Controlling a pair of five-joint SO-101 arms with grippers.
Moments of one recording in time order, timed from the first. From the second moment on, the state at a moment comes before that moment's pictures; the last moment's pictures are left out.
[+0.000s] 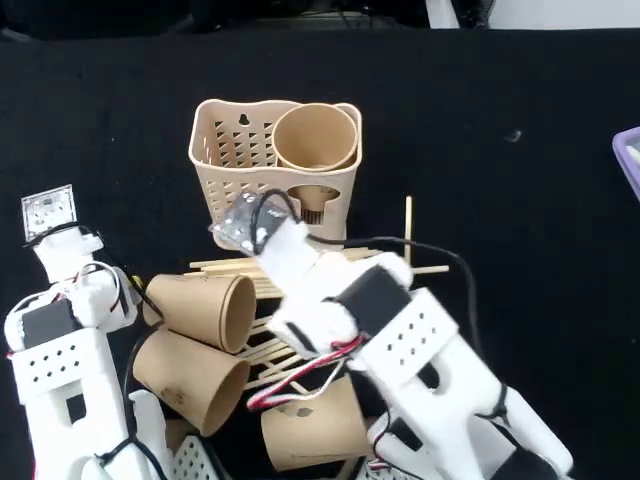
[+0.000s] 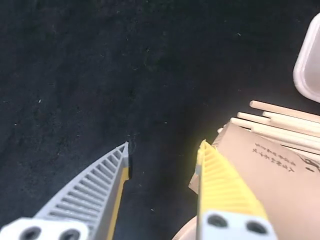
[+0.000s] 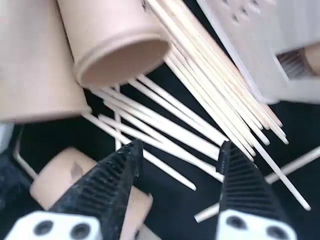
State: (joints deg) left arm -28.7 -58.2 61.8 64.6 -5.7; right arm -44.0 -37.7 32.6 83.6 6.7
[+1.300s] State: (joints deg) left arm -42.1 -58.2 61.0 59.9 0.0; right arm -56.5 -27.9 41.6 58.2 -15.2
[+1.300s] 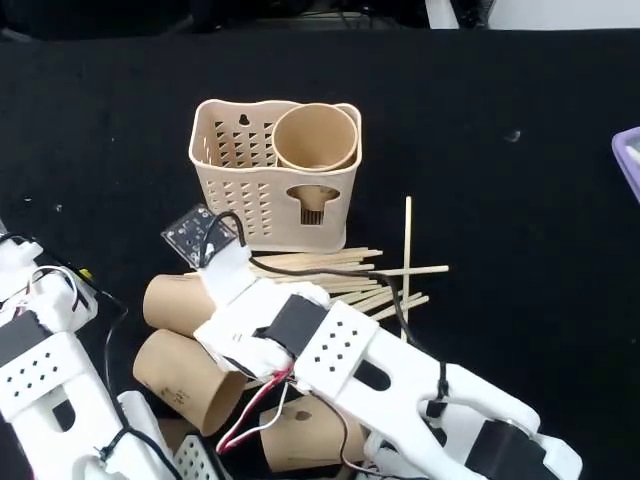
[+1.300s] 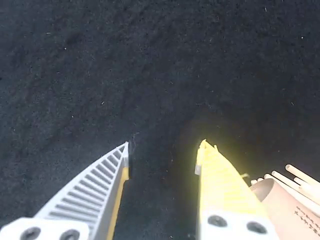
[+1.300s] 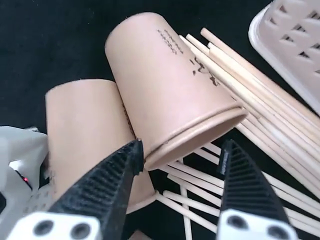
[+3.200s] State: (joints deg) left arm -42.1 -58.2 61.0 59.9 0.0; right arm -29.0 -68.5 12.4 86.5 37.9
